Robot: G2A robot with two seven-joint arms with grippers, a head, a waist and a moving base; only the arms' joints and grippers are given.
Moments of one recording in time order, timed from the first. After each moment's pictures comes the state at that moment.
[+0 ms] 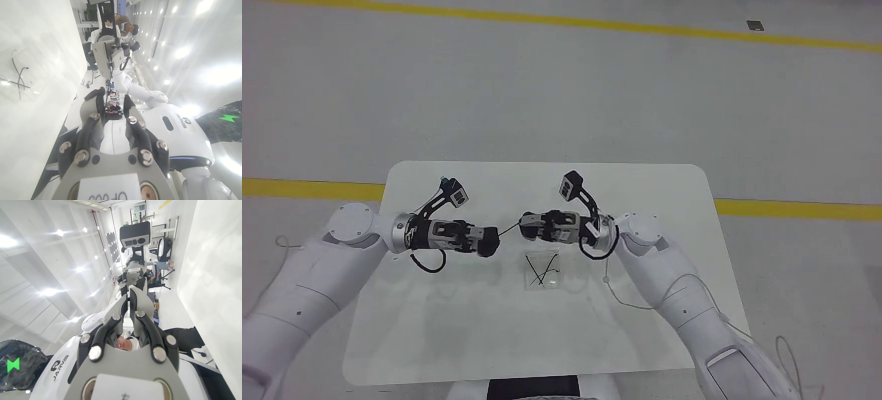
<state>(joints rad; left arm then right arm) 1.07 -0.94 -0.97 -1.22 -0.79 -0.34 -1.38 -1.03 -1.27 0.94 -1.17 0.60 -0.12 1.11</state>
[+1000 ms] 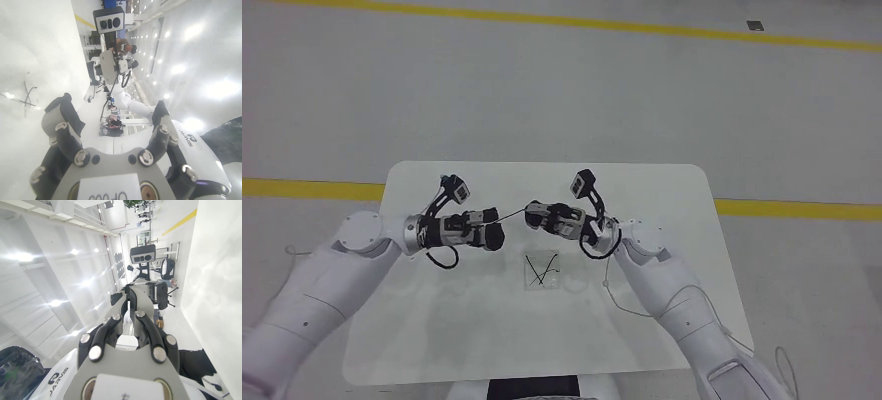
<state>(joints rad) 1.12 -0.96 -0.99 -1.28 -0.78 -0.34 -1.18 -1.12 -1.27 0.98 -1.25 0.63 -0.15 0.94</state>
